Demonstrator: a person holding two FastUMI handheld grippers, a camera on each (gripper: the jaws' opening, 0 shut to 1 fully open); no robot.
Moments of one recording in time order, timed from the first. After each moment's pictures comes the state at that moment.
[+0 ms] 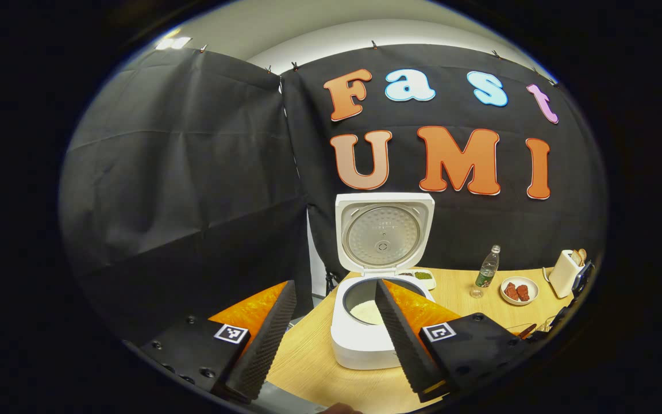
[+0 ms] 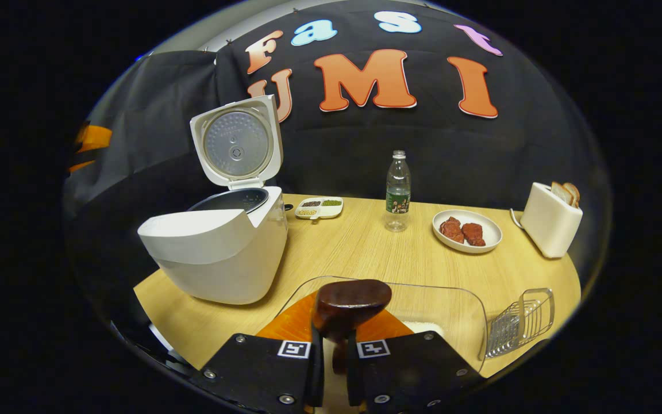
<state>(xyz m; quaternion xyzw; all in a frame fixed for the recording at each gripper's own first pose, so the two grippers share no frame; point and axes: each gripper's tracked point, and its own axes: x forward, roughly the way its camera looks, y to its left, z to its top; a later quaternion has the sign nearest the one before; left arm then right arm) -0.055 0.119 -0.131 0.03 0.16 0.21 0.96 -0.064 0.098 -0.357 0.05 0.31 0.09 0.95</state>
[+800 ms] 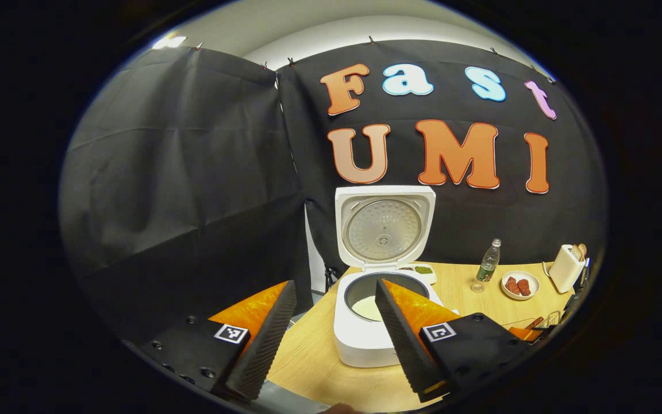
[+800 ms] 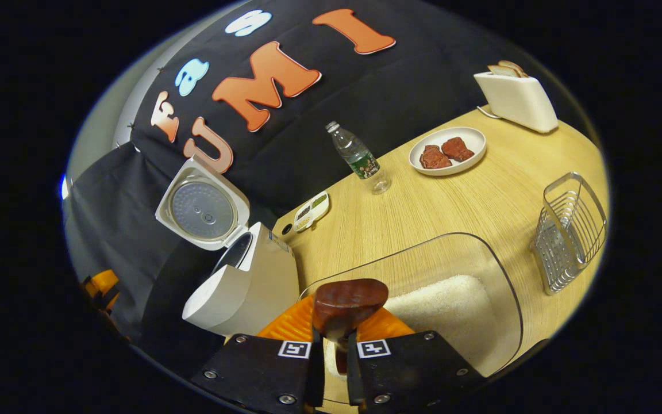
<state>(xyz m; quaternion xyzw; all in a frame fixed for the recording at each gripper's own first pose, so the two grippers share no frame) -0.048 0.121 -0.139 0.03 0.17 0.19 0.97 -0.061 0.072 -0.371 0.34 0.36 0.04 0.87</state>
